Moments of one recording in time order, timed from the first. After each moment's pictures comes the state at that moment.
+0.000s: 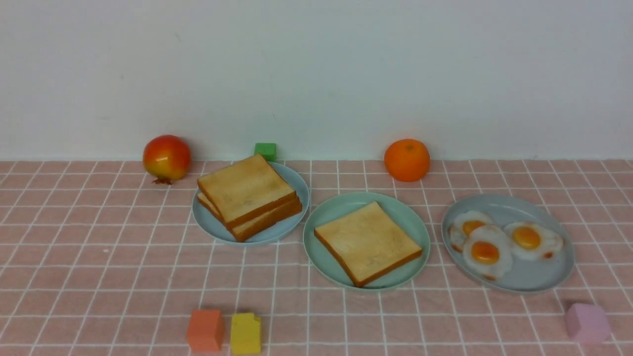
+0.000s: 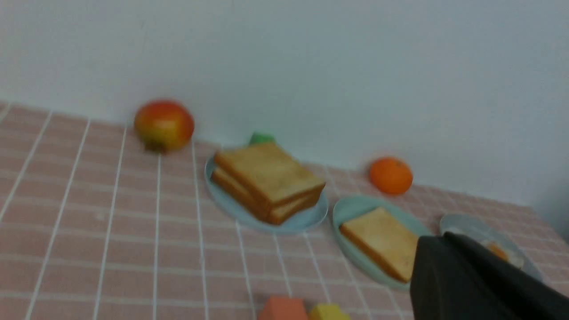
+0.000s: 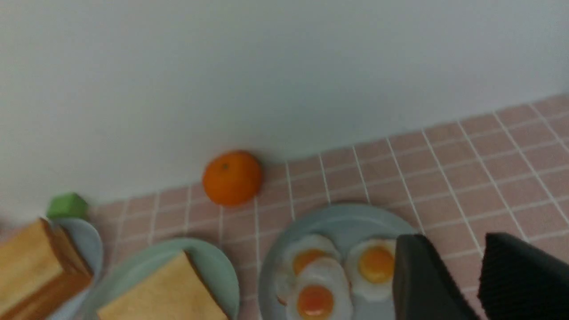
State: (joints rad) right arm 0.07 0.94 -0.89 -0.09 0.51 0.31; left arm -0.28 0.01 -0.37 -0.05 0.54 -0.44
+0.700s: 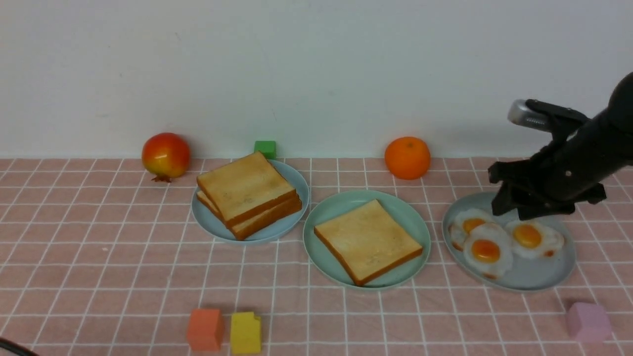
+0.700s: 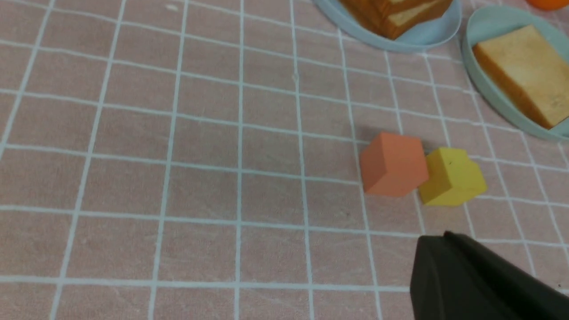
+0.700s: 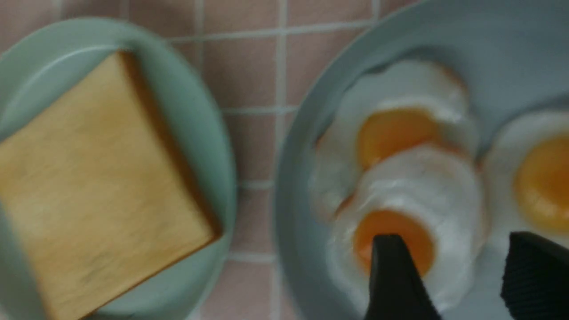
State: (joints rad) right arm -0.01 1.88 -1.37 0.39 0.76 -0.23; left arm -0.28 0.37 -0.28 -0.01 0.51 -0.46
